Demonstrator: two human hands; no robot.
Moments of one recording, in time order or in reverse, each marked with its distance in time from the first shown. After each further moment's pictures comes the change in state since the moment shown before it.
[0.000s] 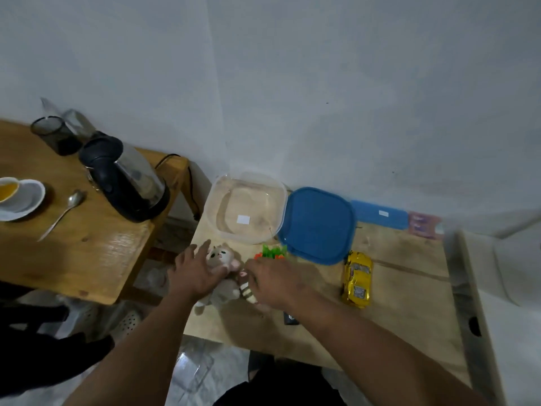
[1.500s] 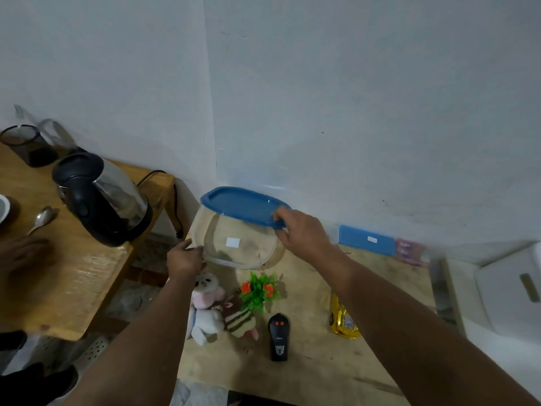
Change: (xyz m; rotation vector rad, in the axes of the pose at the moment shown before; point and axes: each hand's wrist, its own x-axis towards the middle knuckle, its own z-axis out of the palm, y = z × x) left_hand 0.100 0.042 -0.010 -1.224 0.188 -0.417; right_hand 0.073 0.113 -0.094 -0.042 0.319 0.054
